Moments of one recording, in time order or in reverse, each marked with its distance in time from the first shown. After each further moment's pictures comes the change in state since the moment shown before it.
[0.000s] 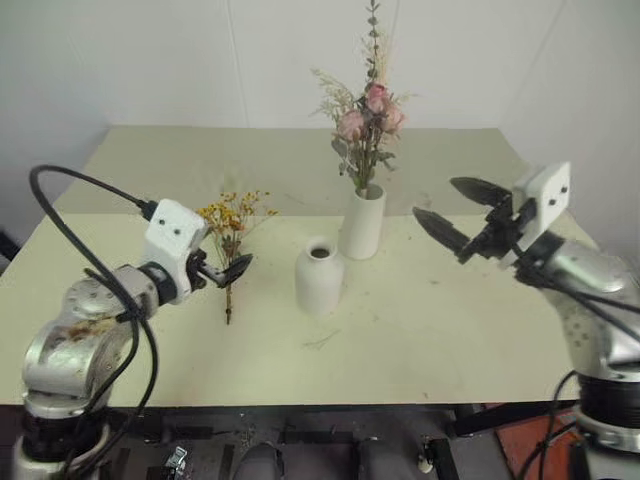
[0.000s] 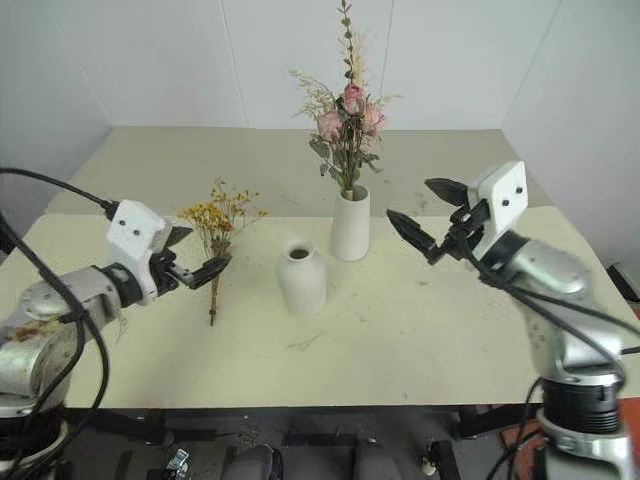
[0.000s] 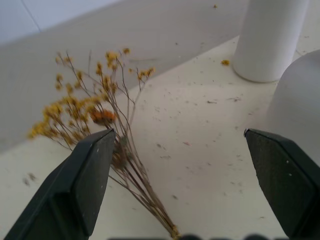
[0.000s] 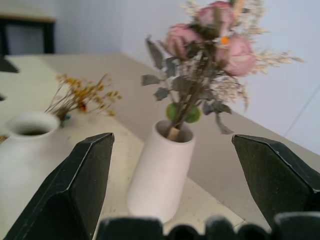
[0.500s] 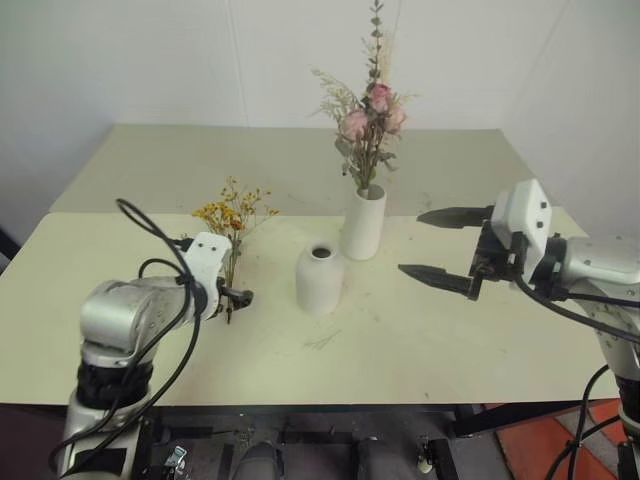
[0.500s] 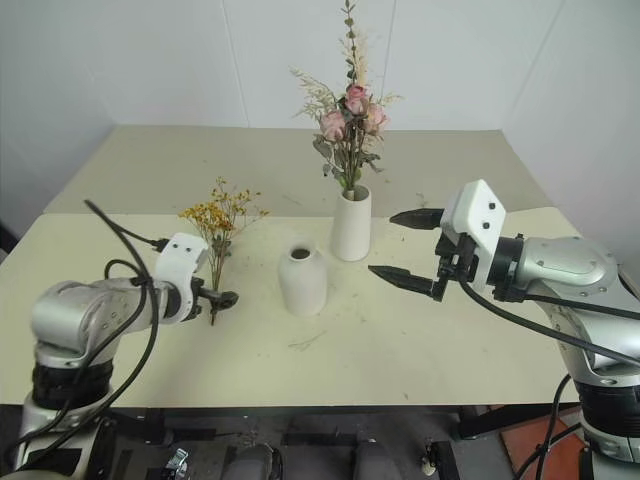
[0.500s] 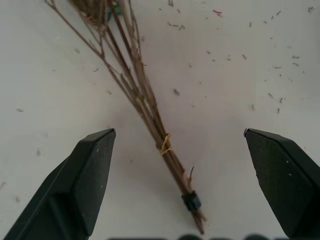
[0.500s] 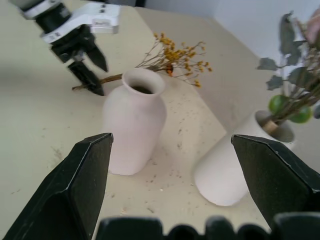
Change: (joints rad) left arm -0.188 -0.082 -0.175 0.301 -0.015 0.260 0.250; right arm -0.002 -0.131 0.094 -0.081 0.037 0.036 0.210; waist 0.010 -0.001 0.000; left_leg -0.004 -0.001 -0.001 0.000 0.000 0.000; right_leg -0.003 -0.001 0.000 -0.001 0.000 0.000
